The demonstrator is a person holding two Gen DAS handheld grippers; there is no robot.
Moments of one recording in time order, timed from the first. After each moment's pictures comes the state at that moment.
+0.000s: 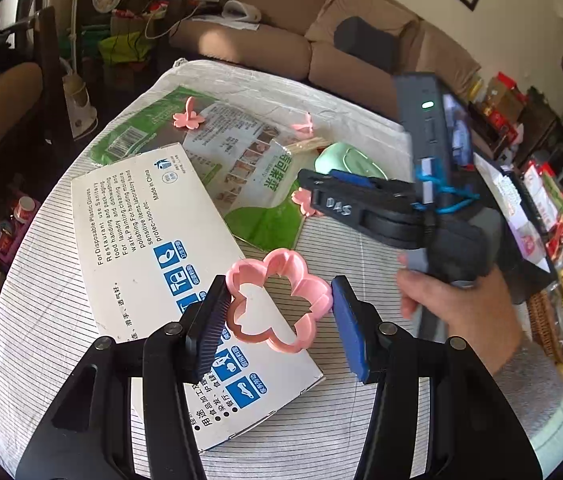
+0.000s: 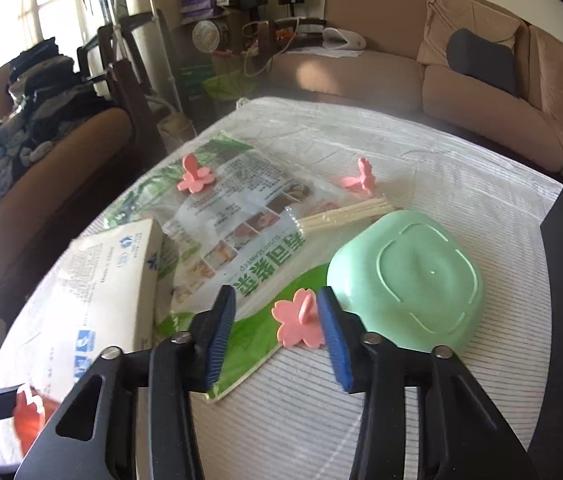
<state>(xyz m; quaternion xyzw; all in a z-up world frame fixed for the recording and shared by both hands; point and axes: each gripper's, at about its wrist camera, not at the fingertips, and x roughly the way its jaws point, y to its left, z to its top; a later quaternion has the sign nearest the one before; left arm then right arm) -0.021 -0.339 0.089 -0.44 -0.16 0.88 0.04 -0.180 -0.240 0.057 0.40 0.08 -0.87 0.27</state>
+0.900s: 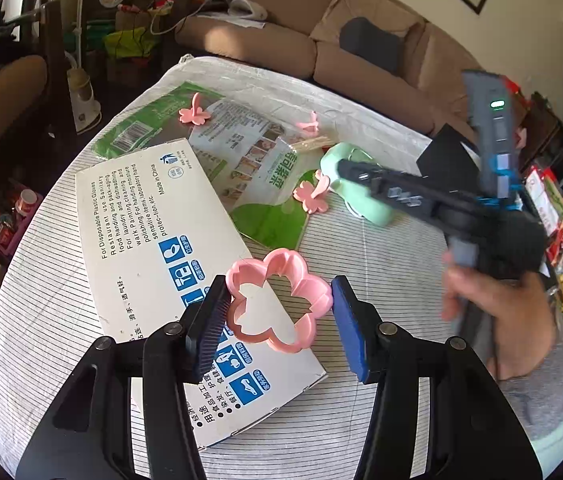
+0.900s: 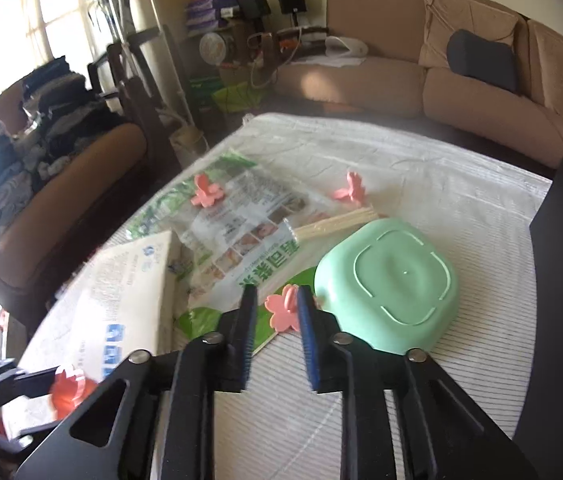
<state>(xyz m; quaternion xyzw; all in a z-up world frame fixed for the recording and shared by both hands) -0.020 -0.345 0.089 -0.44 -0.17 0.88 0.03 -0.173 -0.215 0.084 0.40 0.06 -0.87 0.29</state>
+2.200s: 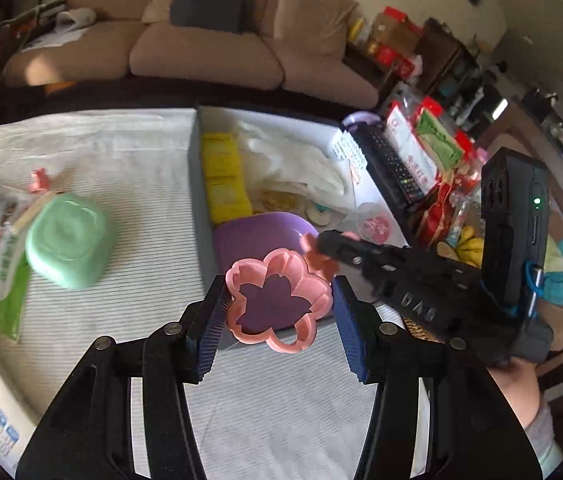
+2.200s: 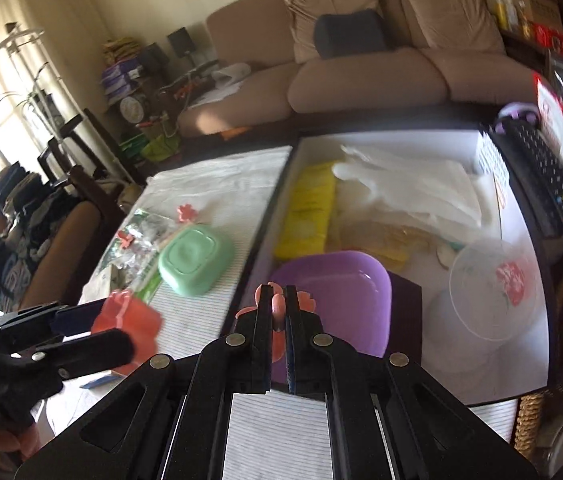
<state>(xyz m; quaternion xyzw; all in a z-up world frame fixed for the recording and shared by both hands) -0.118 -0.035 0.189 -0.48 -0.09 0.84 0.22 -0.147 0.110 0.176 0.43 -0.09 -0.88 0.20</state>
